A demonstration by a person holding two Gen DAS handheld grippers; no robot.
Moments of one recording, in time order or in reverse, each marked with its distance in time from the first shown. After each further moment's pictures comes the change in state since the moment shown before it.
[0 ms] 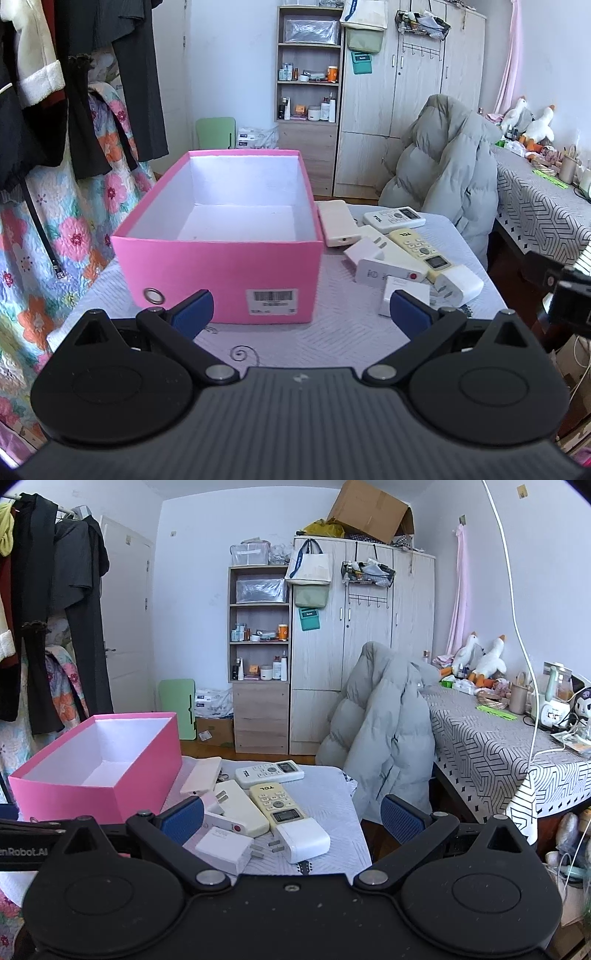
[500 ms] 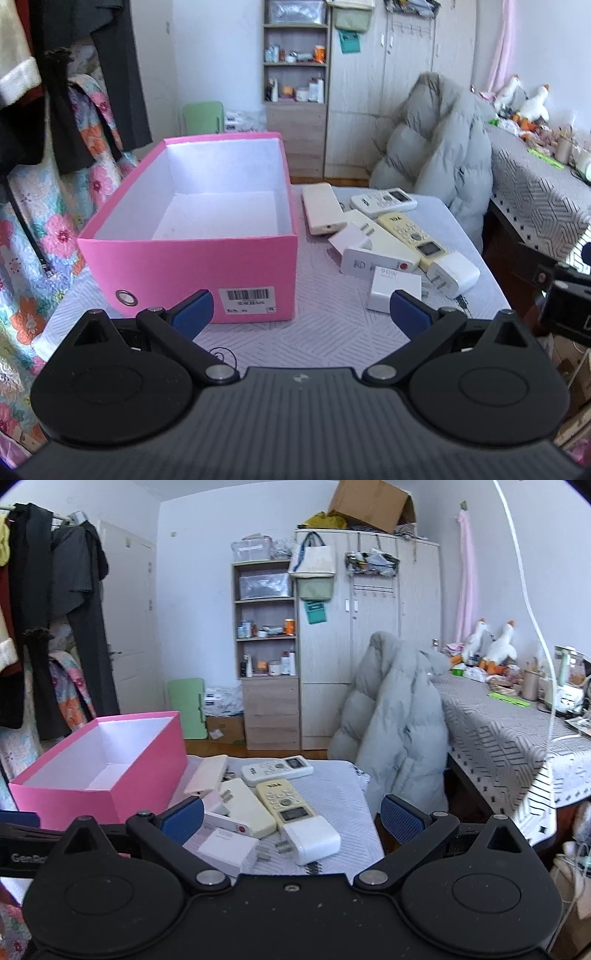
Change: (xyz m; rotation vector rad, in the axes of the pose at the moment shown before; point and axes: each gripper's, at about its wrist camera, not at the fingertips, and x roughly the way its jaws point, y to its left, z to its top) left arm 0.026 -0.013 0.012 0.039 0.081 -0.039; right arm 0.021 -0.009 -0.003 0.032 0.014 0.061
